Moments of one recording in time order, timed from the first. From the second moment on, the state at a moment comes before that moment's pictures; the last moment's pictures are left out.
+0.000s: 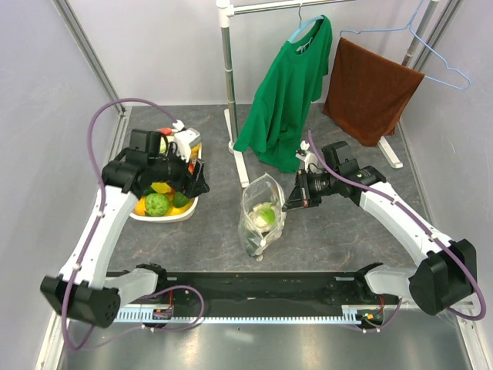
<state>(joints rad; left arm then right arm) -0.25 1.10 1.24 -0.90 0.52 0.16 0.41 1.25 1.01 -0.65 -0.76 0.40</state>
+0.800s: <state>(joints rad) -0.07 1.35 1.33 -1.04 -0.19 -0.34 0.41 1.24 1.00 -0.63 -0.77 0.41</state>
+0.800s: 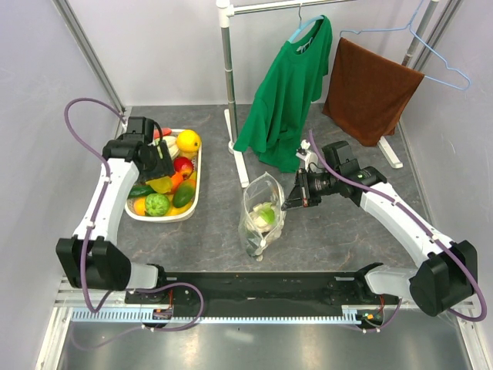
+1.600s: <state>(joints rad) -0.03 1.63 1.40 -1.05 -0.25 -0.53 0.41 1.24 0.99 -0.60 -0.80 0.43</state>
